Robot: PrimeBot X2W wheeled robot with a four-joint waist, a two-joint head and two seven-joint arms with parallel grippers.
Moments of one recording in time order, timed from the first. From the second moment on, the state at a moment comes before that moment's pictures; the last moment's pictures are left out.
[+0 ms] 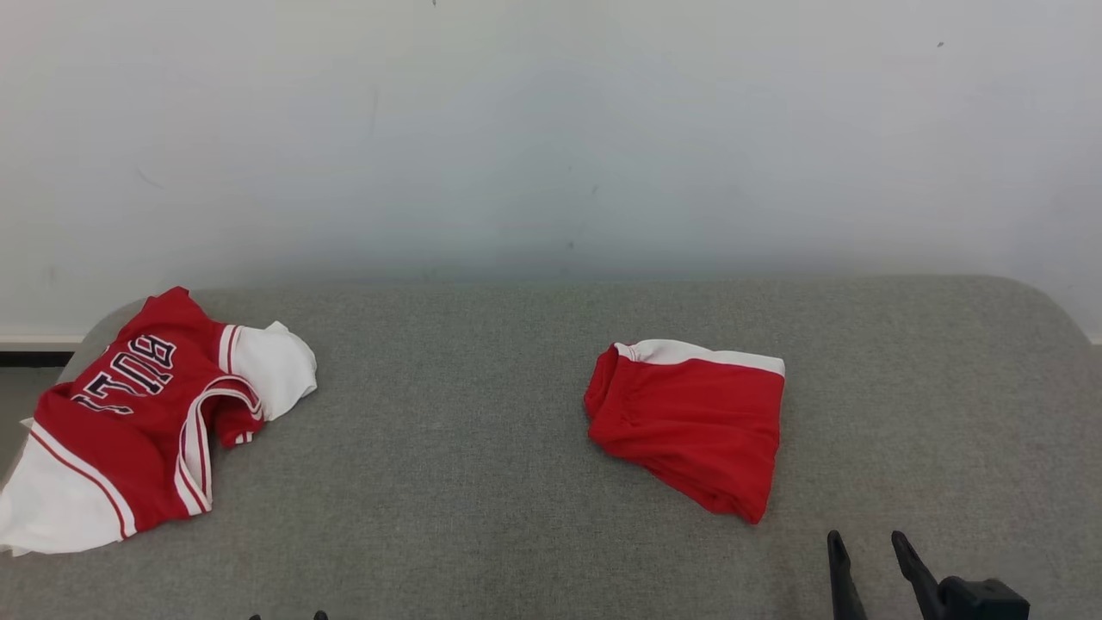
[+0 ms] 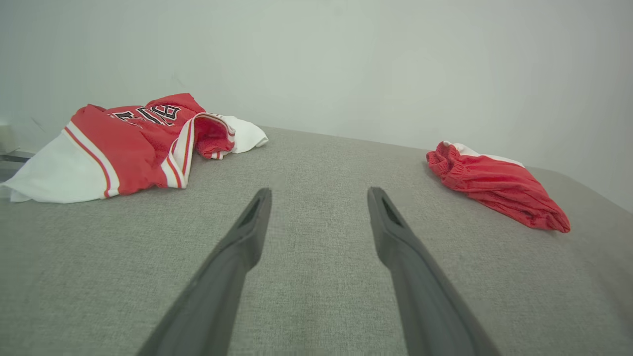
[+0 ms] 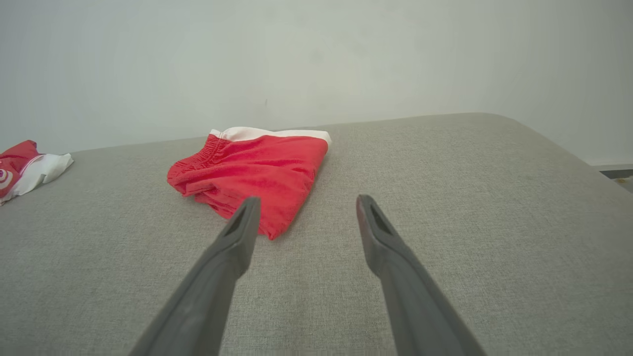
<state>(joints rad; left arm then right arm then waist) 0.17 0.10 -0.07 -0.02 -0.21 0.03 -0.26 0.08 -0.05 0.07 0.08 0.08 0.13 -0.08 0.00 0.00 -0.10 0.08</state>
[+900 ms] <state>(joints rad) 0.19 0.06 -0.01 0.00 -0.17 -0.04 -0.26 0.11 -0.05 0.09 0.05 0.09 0.13 -0.04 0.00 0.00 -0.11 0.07</state>
